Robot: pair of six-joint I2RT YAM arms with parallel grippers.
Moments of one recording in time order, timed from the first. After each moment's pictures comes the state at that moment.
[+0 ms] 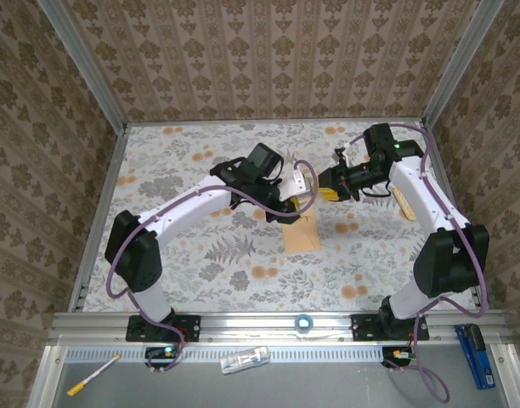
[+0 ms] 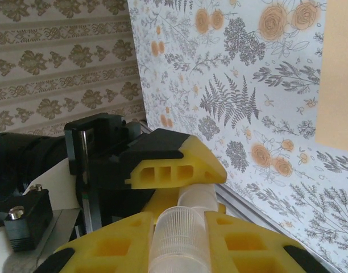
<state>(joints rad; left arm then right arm) -0.83 1.73 1.49 -0.71 0.60 0.47 0.11 1.57 1.42 -1.13 -1.01 0.37</state>
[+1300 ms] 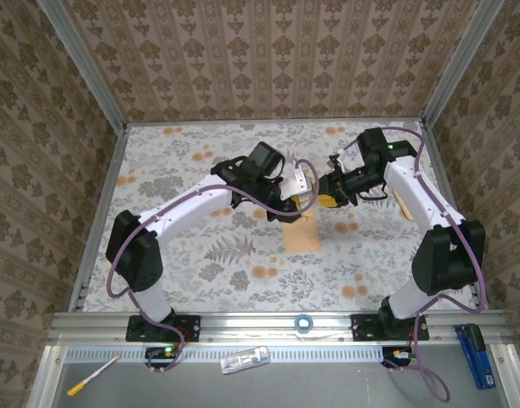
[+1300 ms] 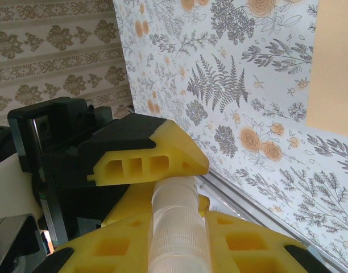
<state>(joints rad) -0.84 1.73 1.51 -0.72 0.59 0.47 0.14 1.59 1.41 -1.19 -0.98 0.31</state>
